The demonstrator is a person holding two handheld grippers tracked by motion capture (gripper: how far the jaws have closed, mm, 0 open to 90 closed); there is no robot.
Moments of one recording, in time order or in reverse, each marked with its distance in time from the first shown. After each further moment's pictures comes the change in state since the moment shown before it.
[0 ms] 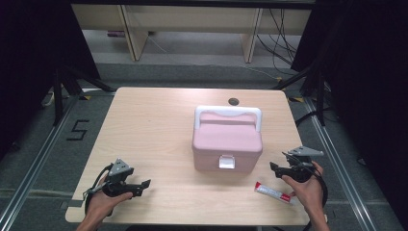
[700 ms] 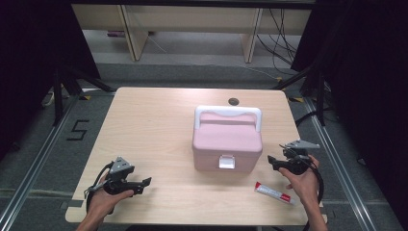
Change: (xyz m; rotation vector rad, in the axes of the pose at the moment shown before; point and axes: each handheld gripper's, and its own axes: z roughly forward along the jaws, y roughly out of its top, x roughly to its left) left arm 0.002 0.008 0.001 -0.003 0.010 -0.014; right arm -0.003 0.017 0.014 -0.004 0.018 0.013
